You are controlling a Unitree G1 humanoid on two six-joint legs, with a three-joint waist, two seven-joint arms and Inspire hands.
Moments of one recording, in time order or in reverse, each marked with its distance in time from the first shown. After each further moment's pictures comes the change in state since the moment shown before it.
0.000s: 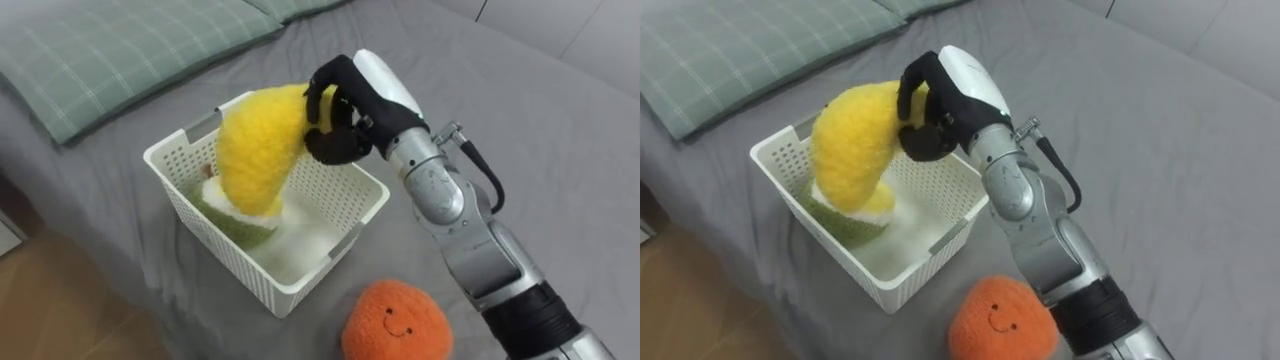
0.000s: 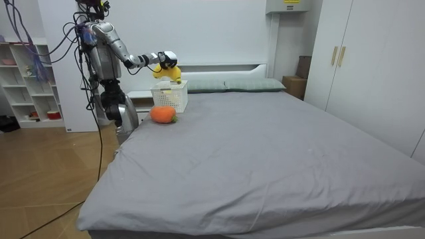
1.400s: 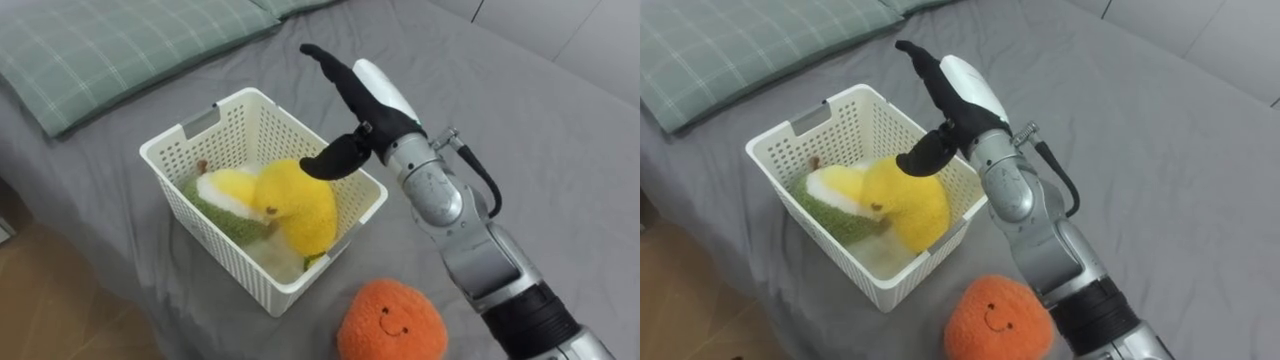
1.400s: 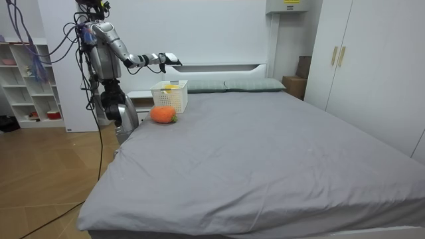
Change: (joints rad) left arm -0.030 0.001 0.001 0.000 0.000 0.004 0.004; right arm 0.000 -0.010 -0.010 0.022 0.076 0.015 0.010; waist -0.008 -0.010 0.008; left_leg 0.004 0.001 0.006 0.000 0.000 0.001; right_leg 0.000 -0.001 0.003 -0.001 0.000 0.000
